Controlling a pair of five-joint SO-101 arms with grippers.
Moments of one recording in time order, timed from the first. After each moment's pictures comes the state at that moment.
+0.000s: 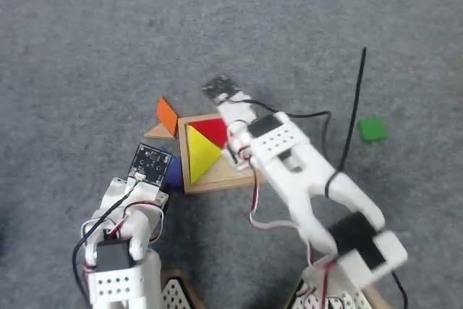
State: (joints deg) left arm -13.1 -103.1 96.9 69.4 -21.9; right arm -33.1 4.4 27.2 55.1 7.3
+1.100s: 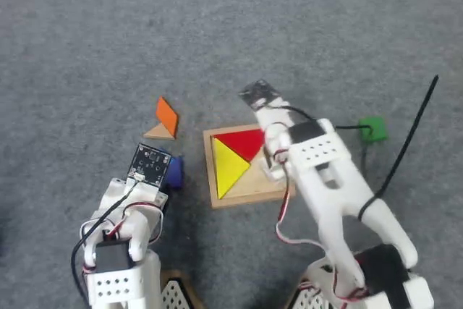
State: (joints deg) left arm -13.1 -103.1 96.9 69.4 -21.9; right arm -27.3 -14.2 37.6 64.0 14.6
